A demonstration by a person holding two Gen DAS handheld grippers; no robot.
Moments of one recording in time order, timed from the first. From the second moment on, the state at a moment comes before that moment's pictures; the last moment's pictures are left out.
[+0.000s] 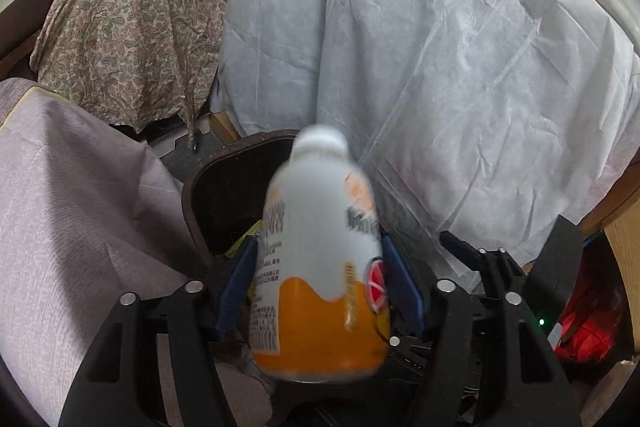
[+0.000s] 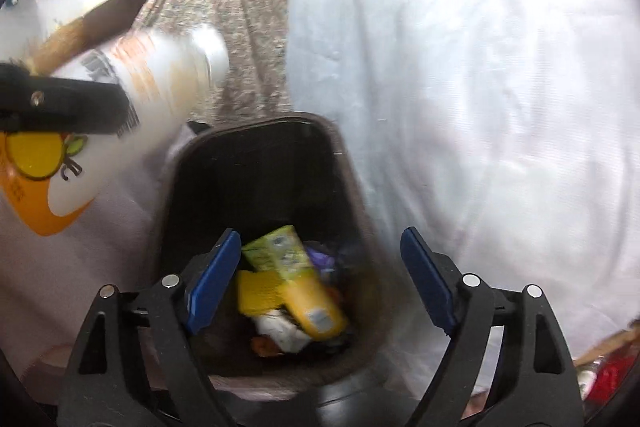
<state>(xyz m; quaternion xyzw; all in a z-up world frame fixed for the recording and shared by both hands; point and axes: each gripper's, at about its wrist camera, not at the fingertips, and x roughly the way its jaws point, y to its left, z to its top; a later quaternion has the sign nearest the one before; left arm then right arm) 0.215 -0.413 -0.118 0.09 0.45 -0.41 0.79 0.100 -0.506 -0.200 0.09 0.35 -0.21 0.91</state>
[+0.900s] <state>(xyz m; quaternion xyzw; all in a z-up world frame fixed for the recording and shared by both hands) 0.227 -0.191 -0.031 0.15 0.23 -0.09 0.96 0.081 -0.459 -0.165 0.14 0.34 -0.17 0.91</state>
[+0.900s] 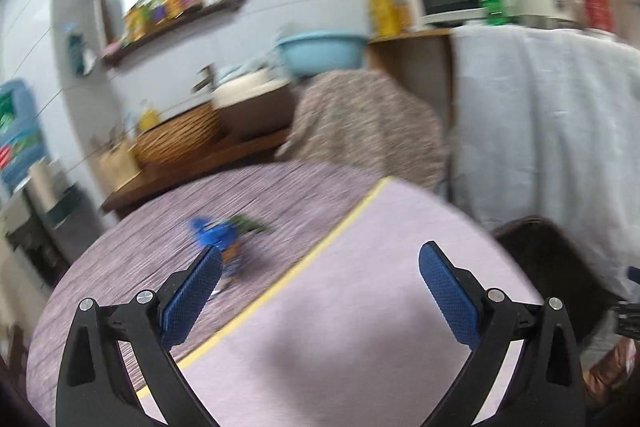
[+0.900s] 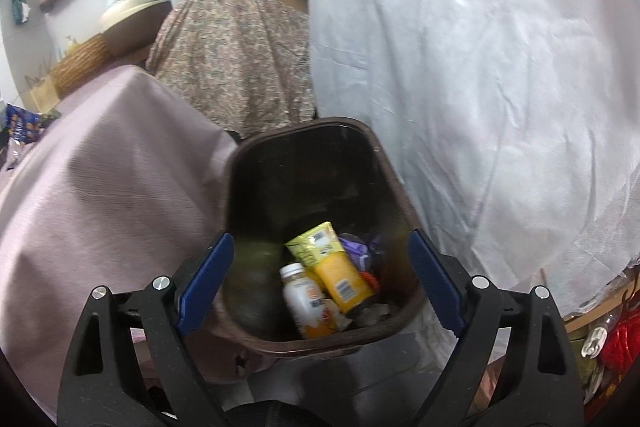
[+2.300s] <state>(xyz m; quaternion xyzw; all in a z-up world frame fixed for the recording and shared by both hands) 0.256 0.011 -0.026 -0.12 0.28 -0.09 0.95 0.450 -0.130 -0.081 -0.07 0.44 0.17 0.88</state>
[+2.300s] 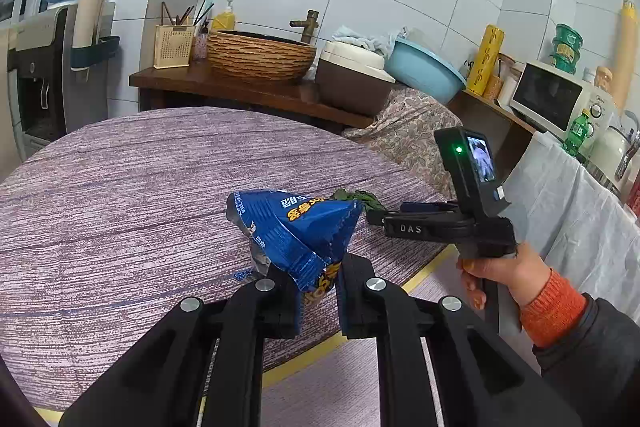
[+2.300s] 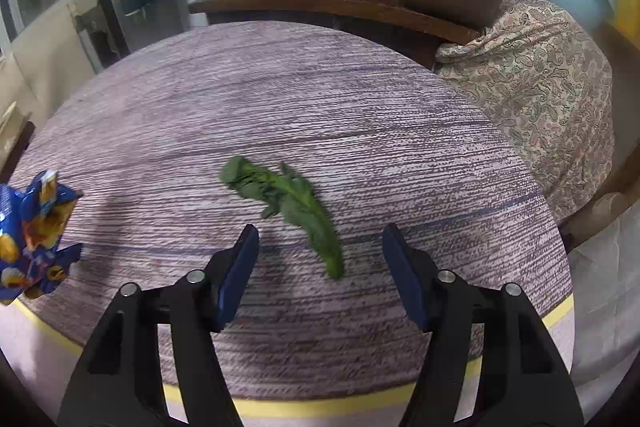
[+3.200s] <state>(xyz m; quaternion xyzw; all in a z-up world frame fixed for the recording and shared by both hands) 0.254 0.004 -0.034 -0.10 0.28 -0.10 0.95 0.296 -0.224 -0.038 -0.02 0.35 0.17 0.92</state>
